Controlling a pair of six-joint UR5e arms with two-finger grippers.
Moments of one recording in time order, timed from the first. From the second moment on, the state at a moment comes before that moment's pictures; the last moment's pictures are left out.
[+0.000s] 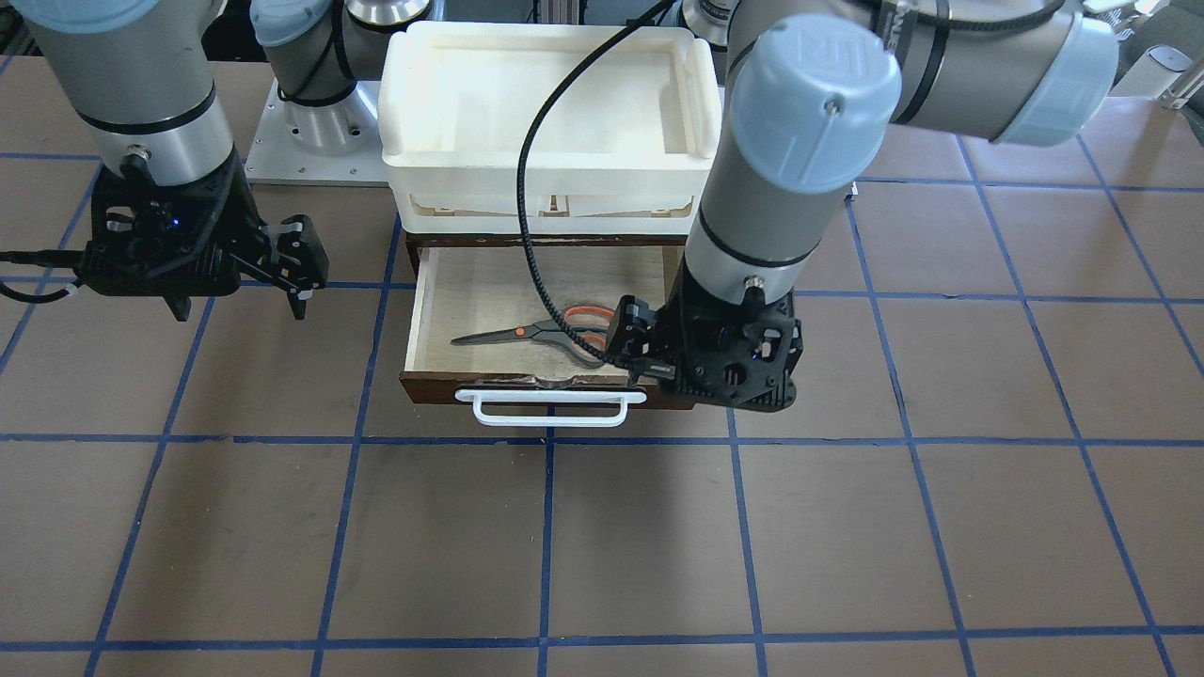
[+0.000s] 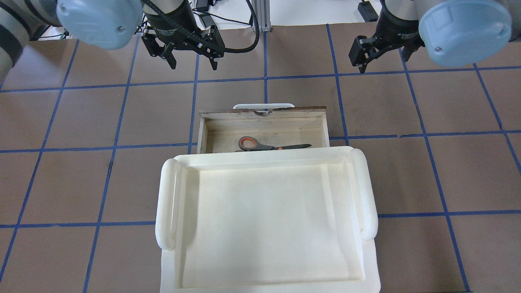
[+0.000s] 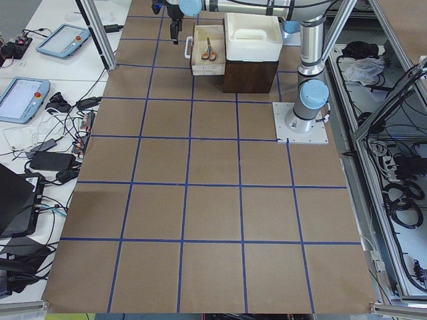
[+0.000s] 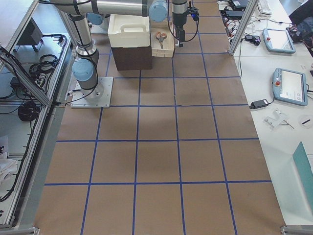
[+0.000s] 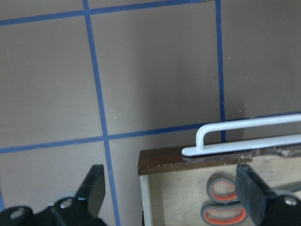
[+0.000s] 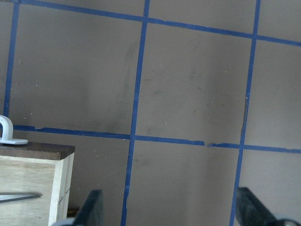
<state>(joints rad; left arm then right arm) -1.75 -1.94 -1.28 -1.45 1.49 -0.07 1.59 -1.48 1.54 -1.73 -1.68 -0.05</state>
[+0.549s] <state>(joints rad) -1.76 -2.13 -1.22 -1.36 1.42 -0.05 1.59 -1.50 1.54 -1.66 -1.59 0.06</state>
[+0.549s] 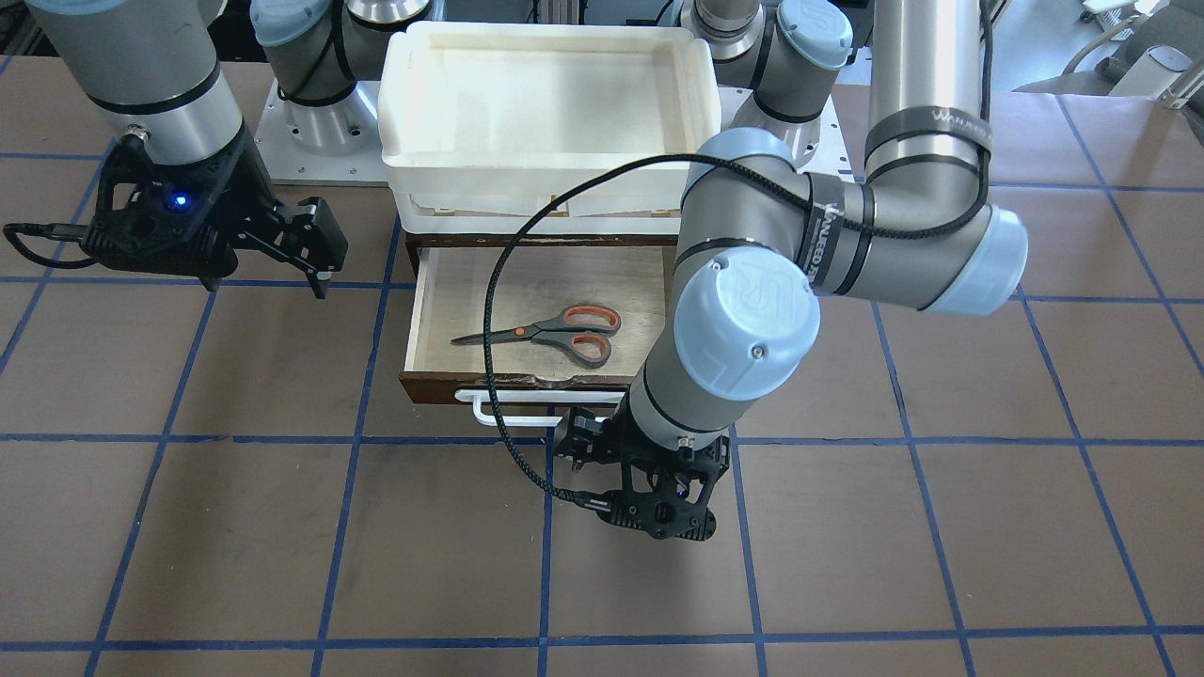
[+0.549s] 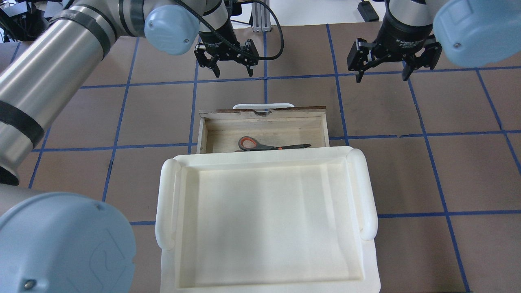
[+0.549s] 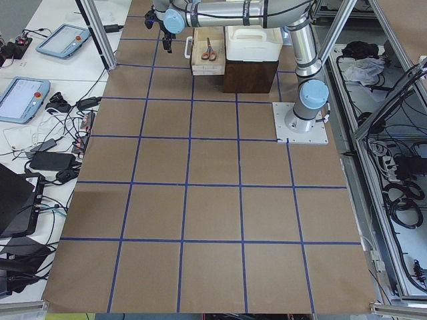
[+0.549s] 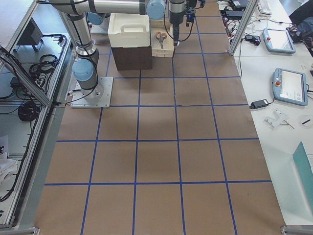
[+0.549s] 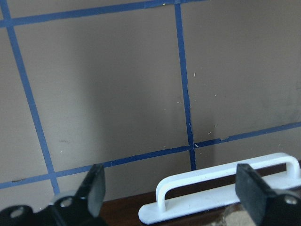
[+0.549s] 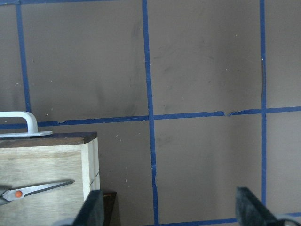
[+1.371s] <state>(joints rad) -1.81 -2.26 -1.20 -1.41 1.46 -0.05 1.56 -1.52 1.54 -1.65 -1.56 0.06</state>
